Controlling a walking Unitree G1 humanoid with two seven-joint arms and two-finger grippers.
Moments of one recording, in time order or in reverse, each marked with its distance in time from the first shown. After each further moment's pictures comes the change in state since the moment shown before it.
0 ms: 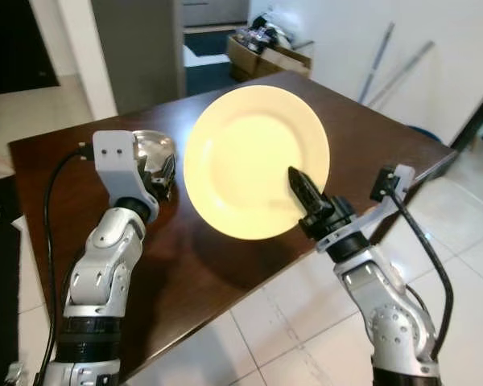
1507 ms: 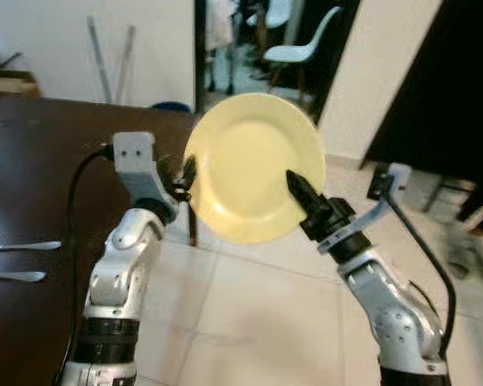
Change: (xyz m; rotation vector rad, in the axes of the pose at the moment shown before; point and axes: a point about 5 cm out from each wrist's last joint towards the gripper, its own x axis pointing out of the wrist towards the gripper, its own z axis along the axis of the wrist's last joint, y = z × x) left arm 0.001 -0.027 -0.002 -0.053 -0.017 -0.098; right arm 0.001 0.002 0.000 -0.061 0.046 0.033
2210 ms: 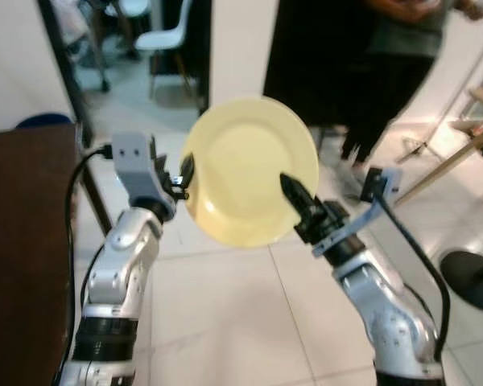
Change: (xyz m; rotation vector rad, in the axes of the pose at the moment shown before) left arm 0.001 0.002 0.000 -0.003 -0.003 0.014; right arm -0.003 0.000 -0.005 0.003 0.014 -0.009
